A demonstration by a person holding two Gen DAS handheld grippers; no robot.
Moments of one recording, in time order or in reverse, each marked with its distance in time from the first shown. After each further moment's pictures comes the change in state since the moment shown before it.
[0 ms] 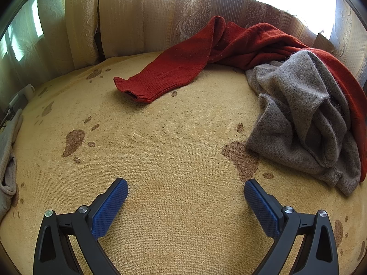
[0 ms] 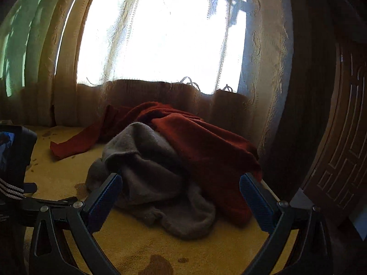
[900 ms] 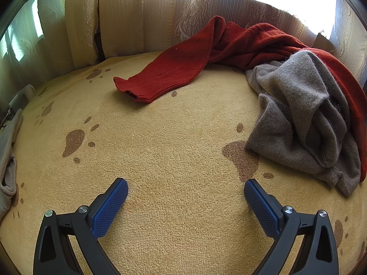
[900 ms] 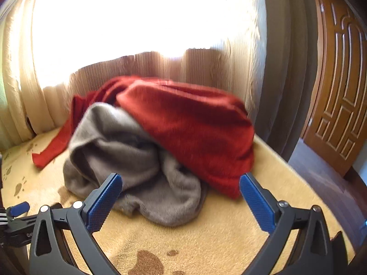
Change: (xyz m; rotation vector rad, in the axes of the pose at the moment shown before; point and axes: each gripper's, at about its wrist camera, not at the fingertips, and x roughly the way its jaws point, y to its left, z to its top) left arm 0.000 0.000 0.000 0.001 0.000 0.000; right arm 0.027 -0.045 -0.016 0.220 0.127 -0.051
